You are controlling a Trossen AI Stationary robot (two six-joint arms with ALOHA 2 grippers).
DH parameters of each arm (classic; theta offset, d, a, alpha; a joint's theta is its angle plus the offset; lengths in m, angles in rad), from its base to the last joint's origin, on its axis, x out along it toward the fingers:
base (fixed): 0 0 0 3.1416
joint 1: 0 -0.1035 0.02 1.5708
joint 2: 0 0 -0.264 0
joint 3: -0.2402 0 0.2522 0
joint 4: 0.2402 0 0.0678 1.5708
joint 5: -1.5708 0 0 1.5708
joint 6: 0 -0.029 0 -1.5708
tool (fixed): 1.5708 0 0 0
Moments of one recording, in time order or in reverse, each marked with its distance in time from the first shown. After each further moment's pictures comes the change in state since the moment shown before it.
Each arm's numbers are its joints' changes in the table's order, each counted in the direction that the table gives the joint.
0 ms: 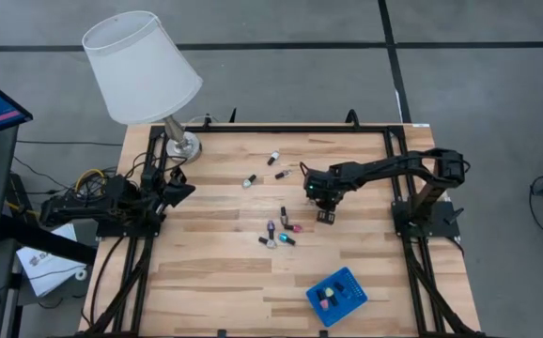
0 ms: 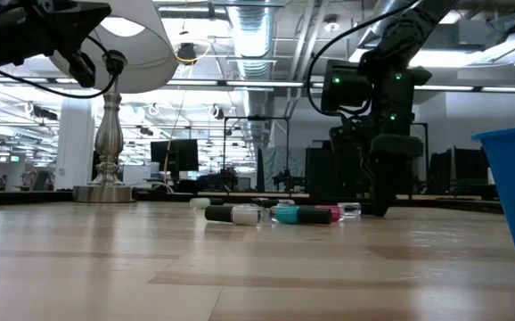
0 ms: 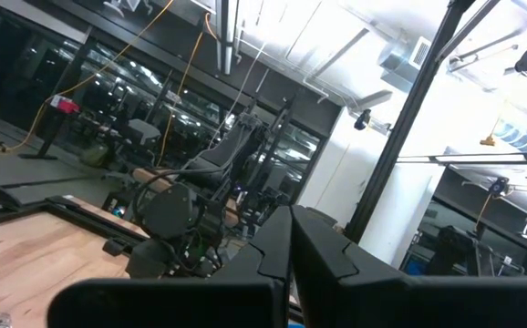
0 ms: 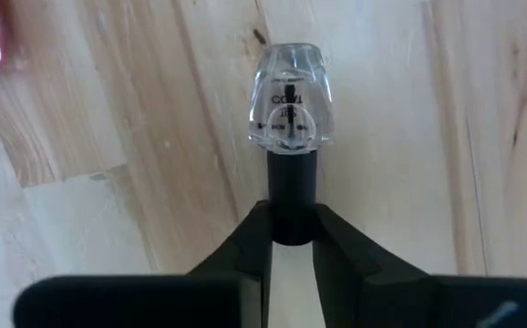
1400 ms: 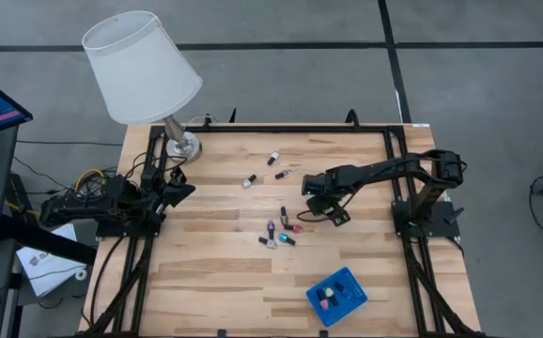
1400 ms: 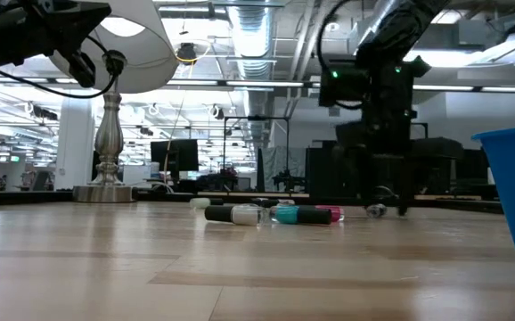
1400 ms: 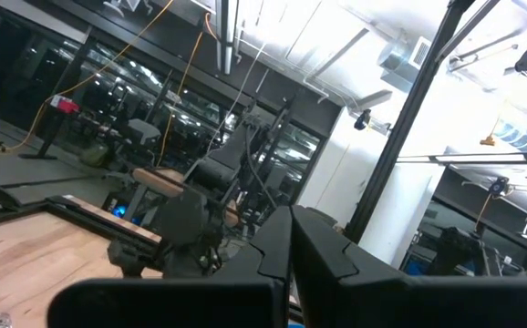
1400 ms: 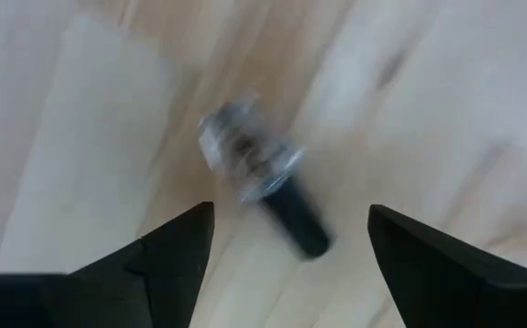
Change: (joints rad) left arm 0.000 0.000 0.000 0.000 0.000 0.000; right arm -0.051 0.022 -0.057 0.080 -0.060 0.683
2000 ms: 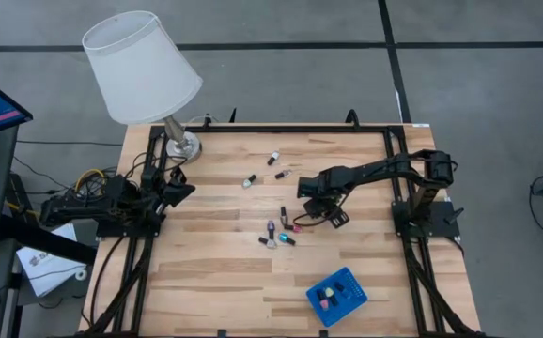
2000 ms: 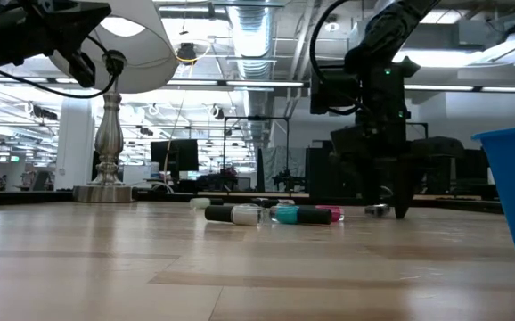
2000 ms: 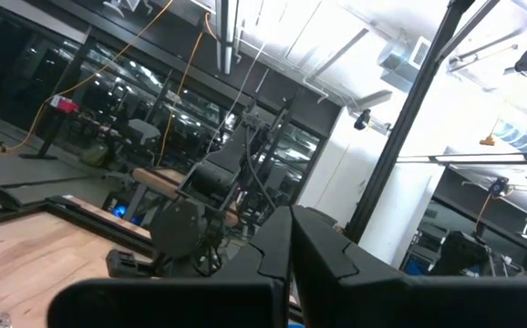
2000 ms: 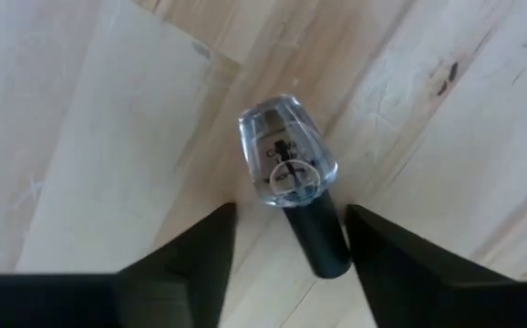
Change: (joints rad) left arm 0.000 0.000 0.000 0.000 0.000 0.000; right arm -0.001 0.082 -0.074 0.060 0.015 0.014
